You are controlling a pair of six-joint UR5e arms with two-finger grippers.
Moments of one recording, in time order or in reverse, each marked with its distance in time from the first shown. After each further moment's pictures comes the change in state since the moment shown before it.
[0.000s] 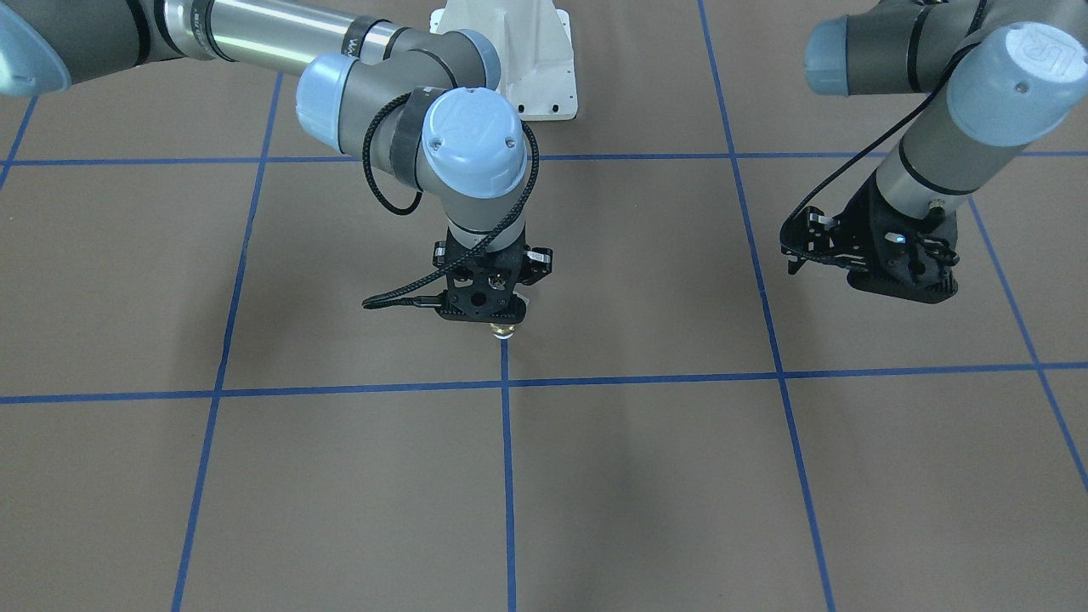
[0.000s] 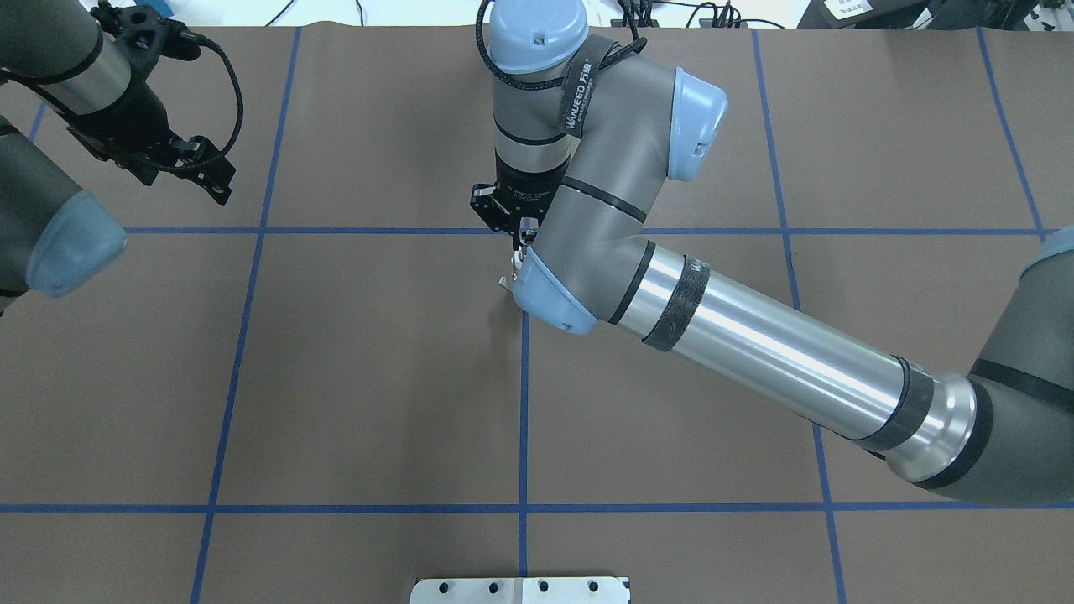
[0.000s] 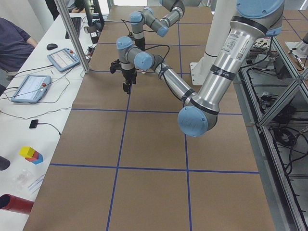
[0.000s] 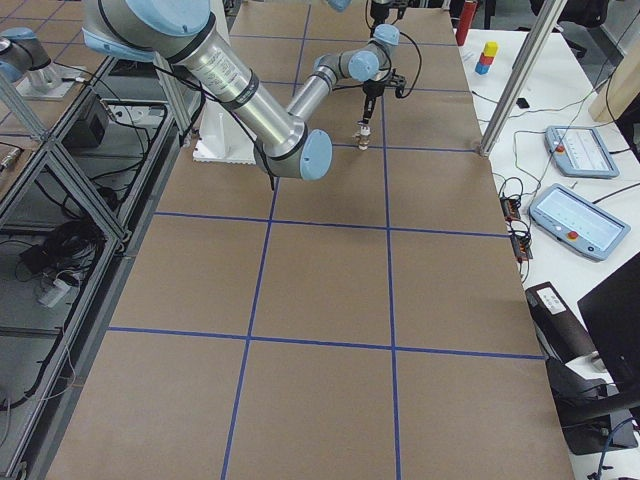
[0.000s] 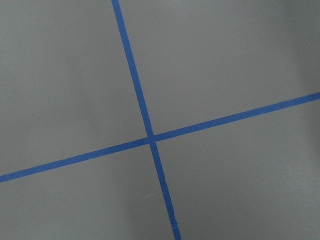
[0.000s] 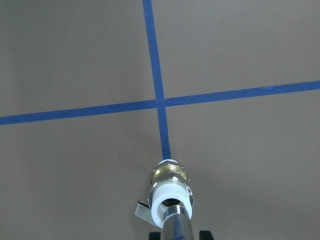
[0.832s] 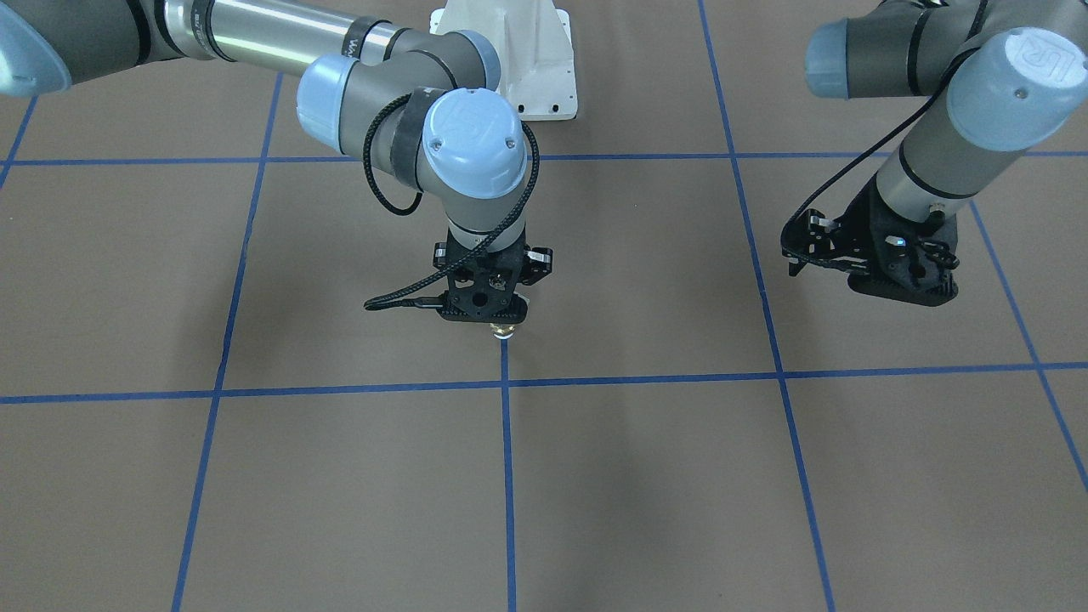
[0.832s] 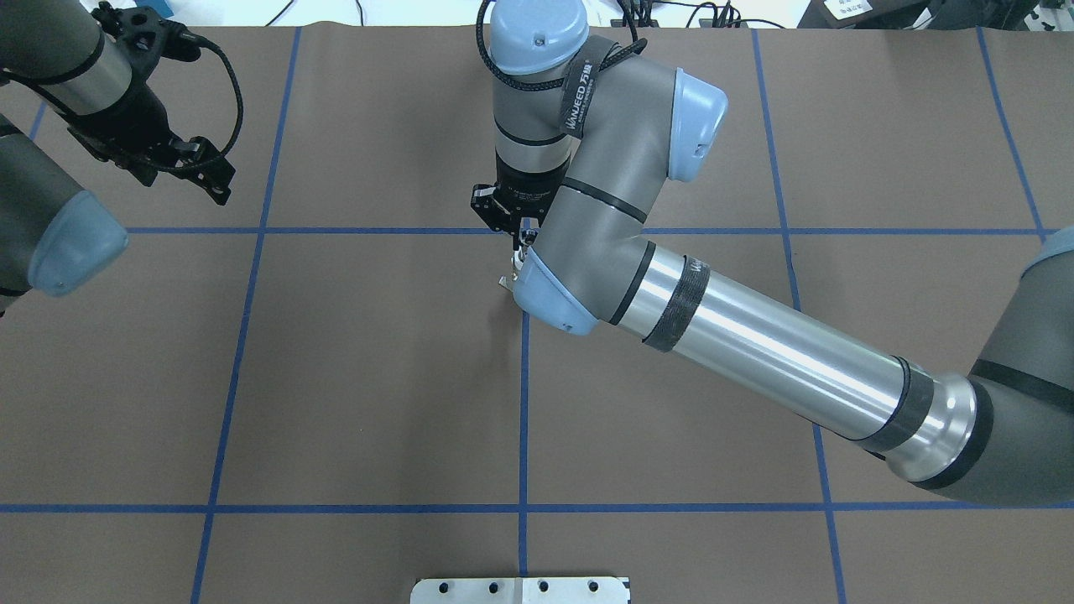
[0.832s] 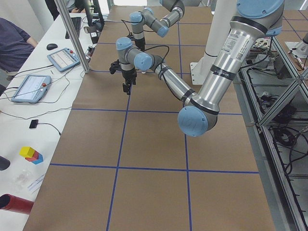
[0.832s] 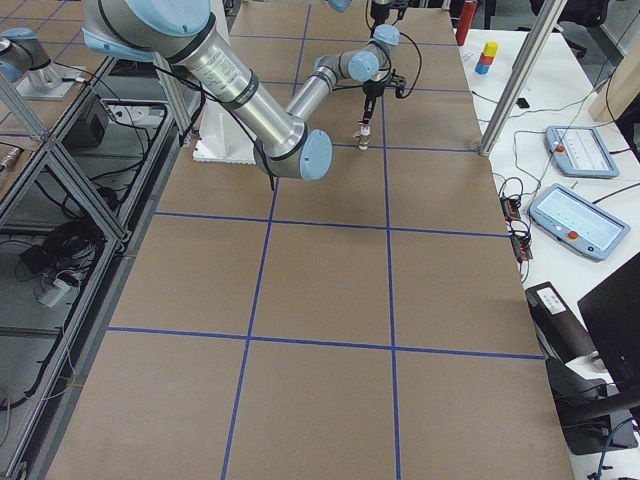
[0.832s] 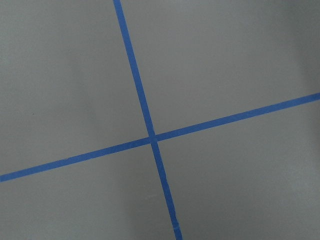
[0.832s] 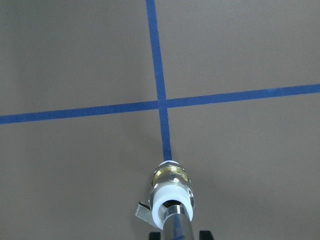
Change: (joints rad) left arm 0.000 0.000 0.008 -0.001 0.000 0.001; right arm -0.003 -0.002 -0.001 0.003 -0.003 -0.010
